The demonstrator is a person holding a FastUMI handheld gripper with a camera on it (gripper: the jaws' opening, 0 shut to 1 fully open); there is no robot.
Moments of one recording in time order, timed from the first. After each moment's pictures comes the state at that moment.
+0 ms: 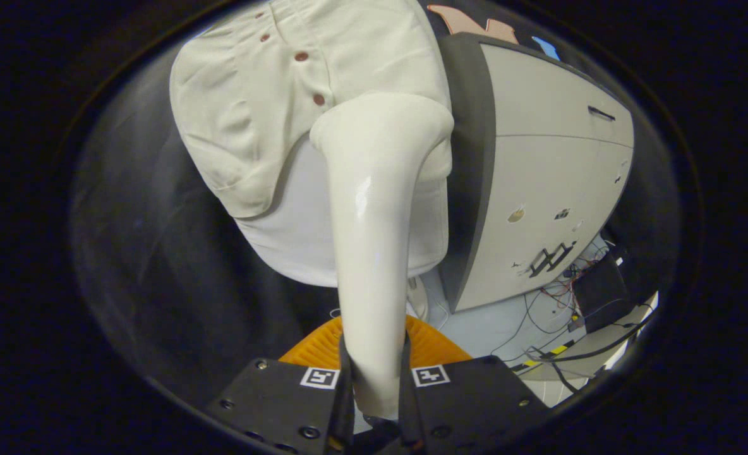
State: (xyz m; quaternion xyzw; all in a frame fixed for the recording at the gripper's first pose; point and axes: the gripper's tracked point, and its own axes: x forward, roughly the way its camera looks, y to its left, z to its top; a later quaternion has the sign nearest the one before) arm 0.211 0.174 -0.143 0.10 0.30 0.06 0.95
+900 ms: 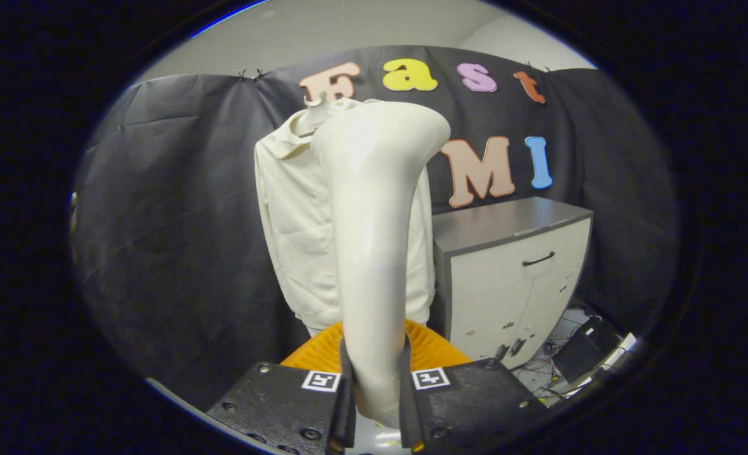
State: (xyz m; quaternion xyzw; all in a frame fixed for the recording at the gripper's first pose) arm 0.078 0.153 0.109 0.09 0.03 0.05 0.99
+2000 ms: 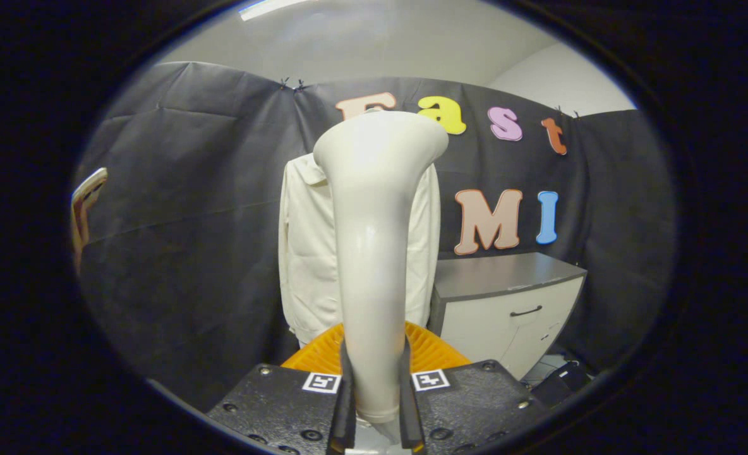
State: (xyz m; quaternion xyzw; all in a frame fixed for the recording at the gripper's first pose) arm 0.058 0.166 0.144 0.00 -0.03 0.06 1.00
